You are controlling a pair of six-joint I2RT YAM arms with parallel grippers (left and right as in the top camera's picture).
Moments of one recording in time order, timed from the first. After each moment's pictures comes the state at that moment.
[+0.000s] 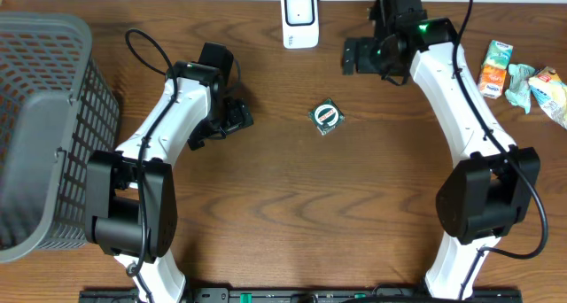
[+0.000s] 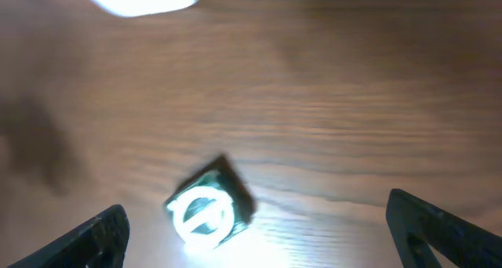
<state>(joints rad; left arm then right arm) -0.22 1.90 1.41 -1.01 0.02 -0.66 0.23 2.01 1.85 -0.94 -0.14 0.17</state>
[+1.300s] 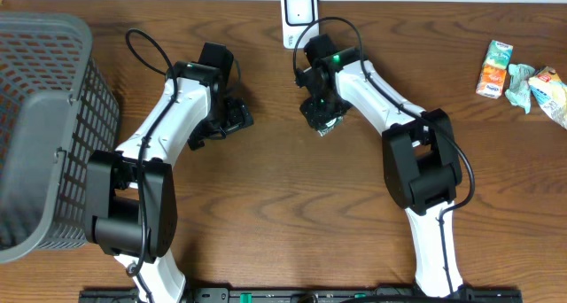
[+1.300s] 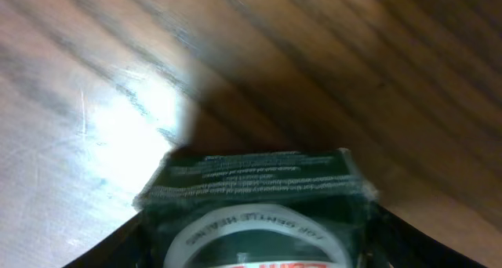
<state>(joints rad) -0.22 1.90 1.41 -1.01 0.02 -0.66 0.43 2.32 1.84 -0.98 -0.03 -0.17</state>
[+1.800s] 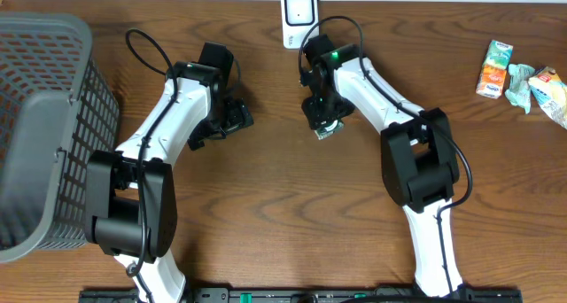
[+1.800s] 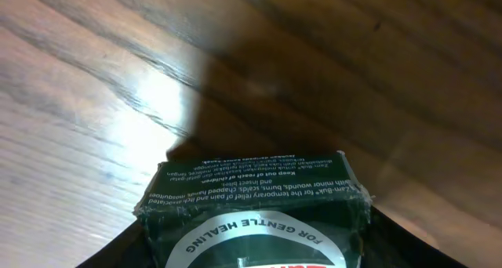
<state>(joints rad) -0.22 1.90 1.41 -1.01 0.02 -0.66 0.43 2.35 1.91 -1.10 -0.07 0.00</state>
